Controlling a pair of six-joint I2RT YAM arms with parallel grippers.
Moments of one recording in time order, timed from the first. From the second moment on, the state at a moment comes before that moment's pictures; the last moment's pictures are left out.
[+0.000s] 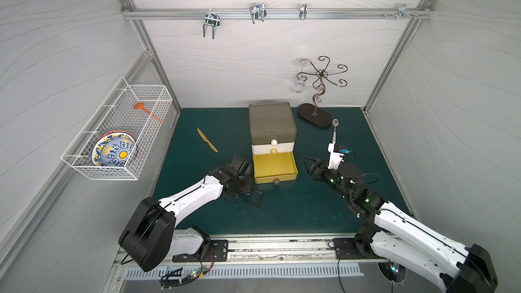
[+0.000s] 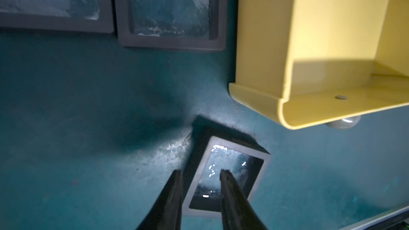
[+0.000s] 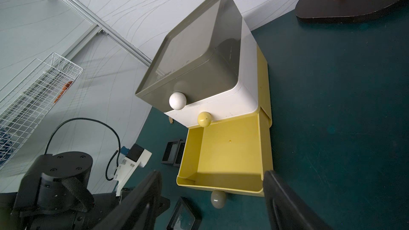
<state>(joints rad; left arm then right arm) -0.56 1.31 0.69 -0.58 0.09 -0.70 0.74 0.82 0.48 0.06 0.12 0.72</state>
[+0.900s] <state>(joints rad) -0.58 1.42 0.70 -0.59 0.09 -0.66 0.71 0.82 0.46 0.05 0.12 0.76</state>
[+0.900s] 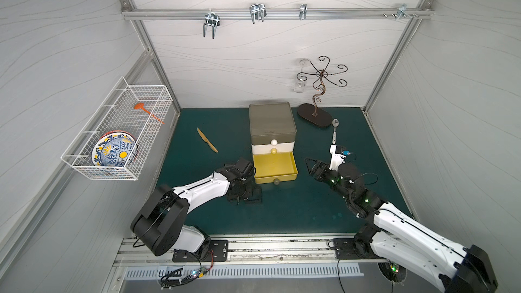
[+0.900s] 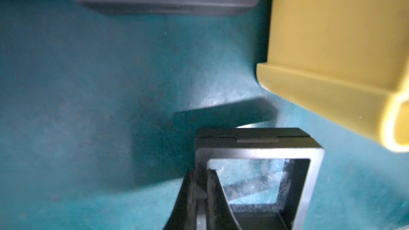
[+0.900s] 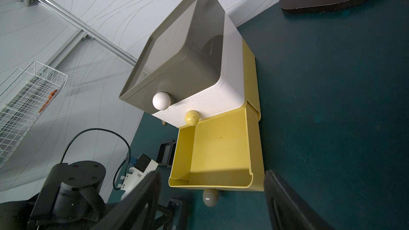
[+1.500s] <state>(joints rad) -0.58 1.28 1.02 -0.76 0.03 -0.63 0.71 0.81 0.45 0.05 0.12 0.76</state>
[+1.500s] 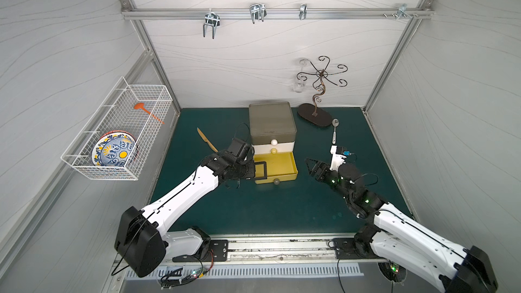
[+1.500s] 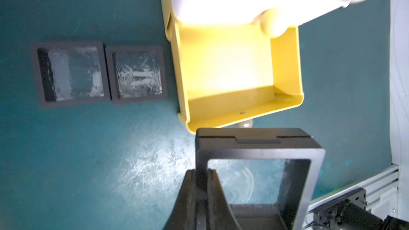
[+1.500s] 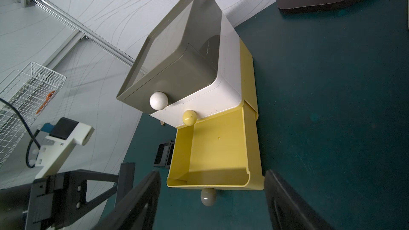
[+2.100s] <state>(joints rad) -0.58 1.53 1.03 -0.58 0.03 -0.65 0.70 0.80 0.45 0.03 0.13 0.76</state>
